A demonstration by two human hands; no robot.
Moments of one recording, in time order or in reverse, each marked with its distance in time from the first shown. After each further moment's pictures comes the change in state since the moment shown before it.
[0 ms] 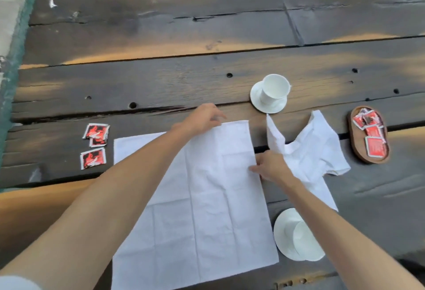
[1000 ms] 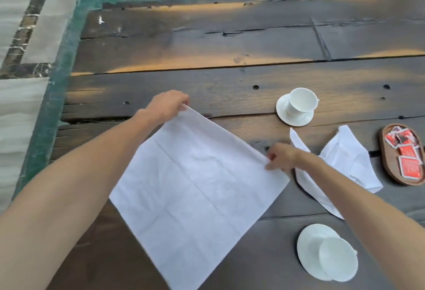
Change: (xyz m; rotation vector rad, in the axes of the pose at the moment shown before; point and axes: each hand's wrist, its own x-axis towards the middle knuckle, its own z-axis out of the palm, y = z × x) left_hand -0.081 -0.099 -0.114 0.420 0.164 -0.165; right_hand 0.031 -0.062 -0.042 -0.322 -0.323 -0.193
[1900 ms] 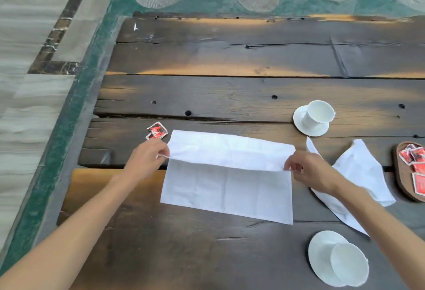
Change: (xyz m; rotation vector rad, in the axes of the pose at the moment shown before) left_hand -0.195 -0.022 0.038 -0.299 0.175 -0.241; right_hand -0.085 -0.019 0.008 -0.072 0.403 -0.351
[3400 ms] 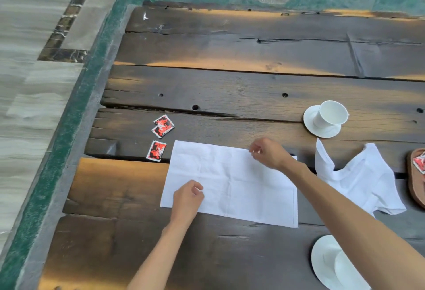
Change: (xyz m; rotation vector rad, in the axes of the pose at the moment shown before) left_hand -0.073 0.091 0.112 -0.510 -0.079 -0.692; right_hand 0.109 -0.040 0.058 0.075 -0.035 0.041
